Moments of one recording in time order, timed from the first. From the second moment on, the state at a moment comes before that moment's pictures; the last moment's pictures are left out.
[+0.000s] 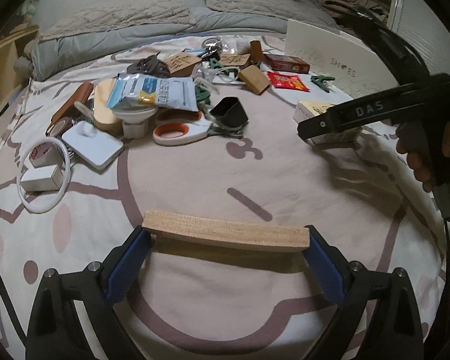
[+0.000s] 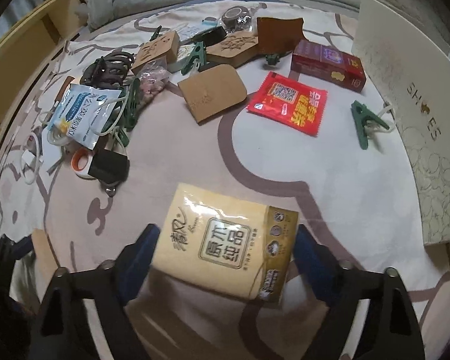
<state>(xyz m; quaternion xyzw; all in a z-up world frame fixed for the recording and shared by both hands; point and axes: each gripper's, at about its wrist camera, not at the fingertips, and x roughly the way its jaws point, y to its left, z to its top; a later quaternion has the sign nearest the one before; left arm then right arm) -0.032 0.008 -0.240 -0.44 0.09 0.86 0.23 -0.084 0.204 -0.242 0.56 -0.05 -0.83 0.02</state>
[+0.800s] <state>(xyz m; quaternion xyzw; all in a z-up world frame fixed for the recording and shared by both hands) -0.044 -0.008 -0.241 -0.45 0.05 0.87 0.20 -0.068 0.201 -0.240 0.53 0.01 -0.84 0.07</state>
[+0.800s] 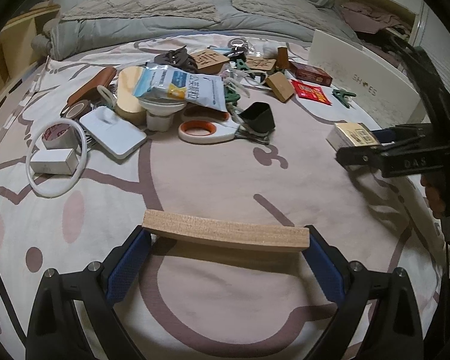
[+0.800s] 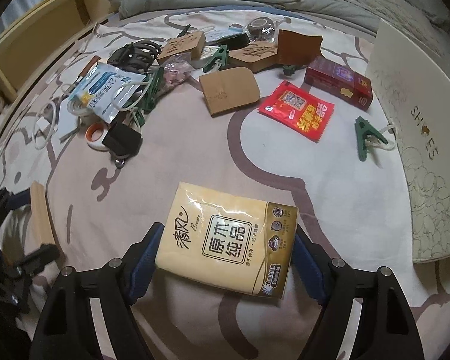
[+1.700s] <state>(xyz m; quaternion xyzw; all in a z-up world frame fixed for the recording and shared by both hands) -0.056 -0.004 -0.166 -0.37 0.02 0.91 0.17 -0.050 0.207 -0.163 0.41 0.04 -0.90 0.09</state>
